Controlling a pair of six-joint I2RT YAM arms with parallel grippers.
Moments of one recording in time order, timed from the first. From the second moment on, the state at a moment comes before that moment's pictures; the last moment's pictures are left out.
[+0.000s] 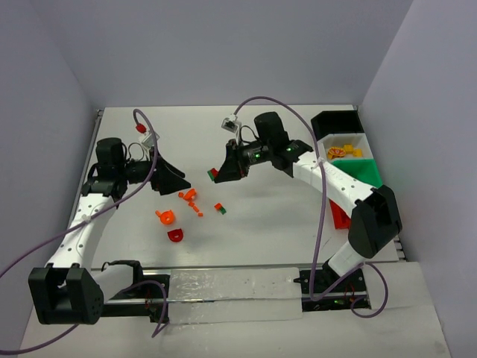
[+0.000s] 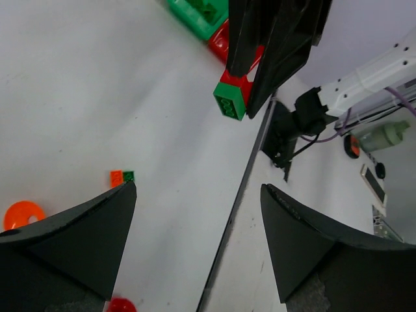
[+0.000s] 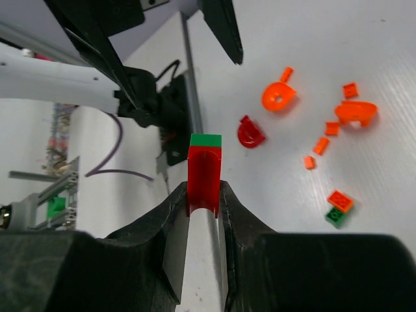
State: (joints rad) left arm -0.06 1.10 0.86 -0.29 1.17 -0.12; right arm 0.60 1.58 1.30 -0.26 -0.94 0.24
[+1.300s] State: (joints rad) left arm -0.25 1.19 0.86 0.13 1.22 -0.50; right arm 0.63 1.58 1.28 -0.12 -1.09 0.38
